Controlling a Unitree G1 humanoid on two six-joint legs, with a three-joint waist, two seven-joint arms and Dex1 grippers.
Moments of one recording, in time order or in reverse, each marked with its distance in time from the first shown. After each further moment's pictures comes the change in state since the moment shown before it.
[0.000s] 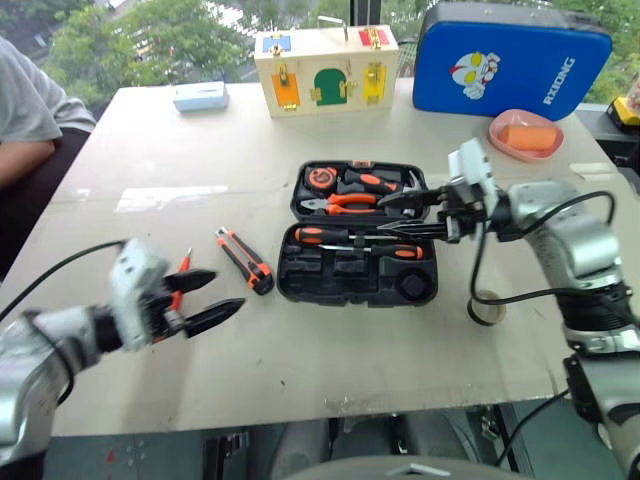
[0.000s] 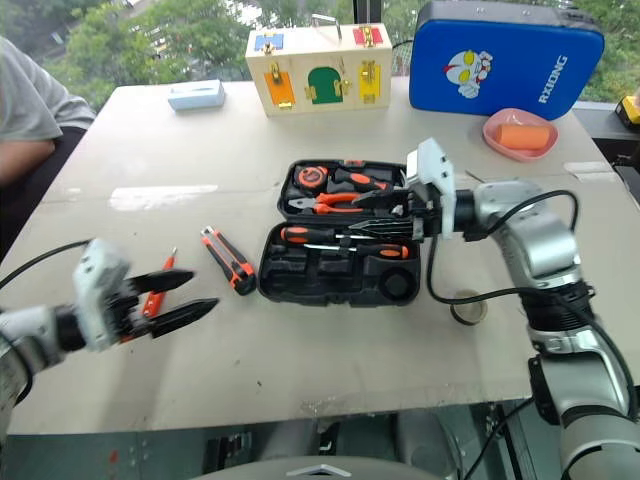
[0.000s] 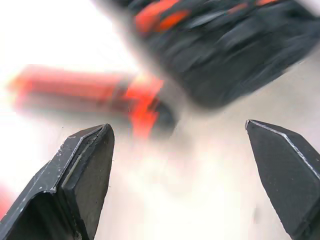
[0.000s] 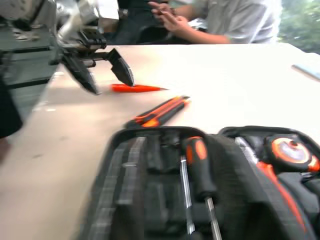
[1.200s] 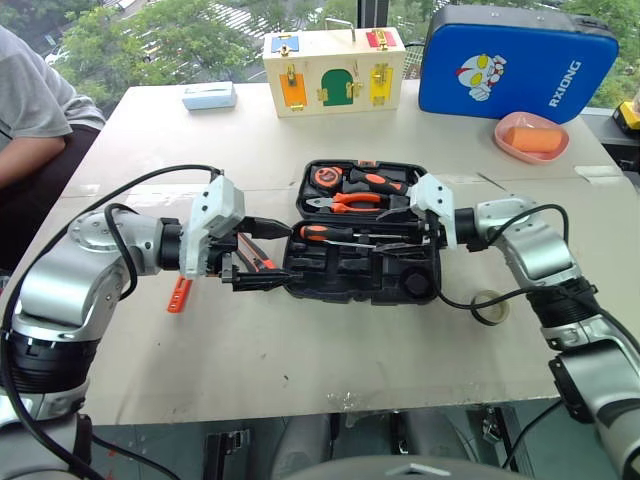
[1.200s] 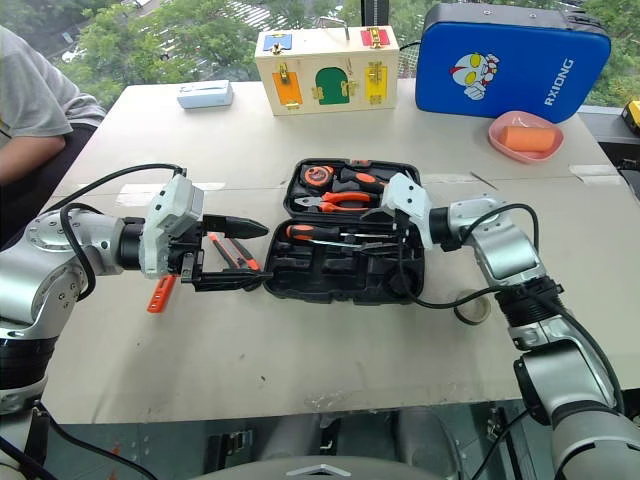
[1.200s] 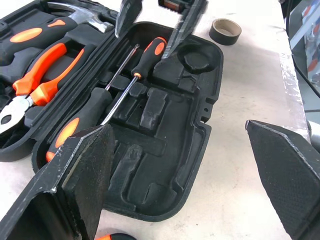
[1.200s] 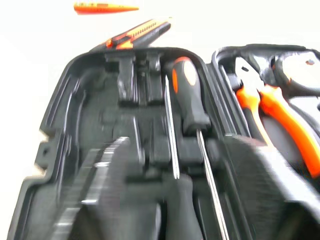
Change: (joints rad) left arm -0.739 0.196 -0.599 0.213 0.034 -0.137 -0.285; right arm -0.037 0.125 0.166 0.280 -0.321 -0.165 -0.137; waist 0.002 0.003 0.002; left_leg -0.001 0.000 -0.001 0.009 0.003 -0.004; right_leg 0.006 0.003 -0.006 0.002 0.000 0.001
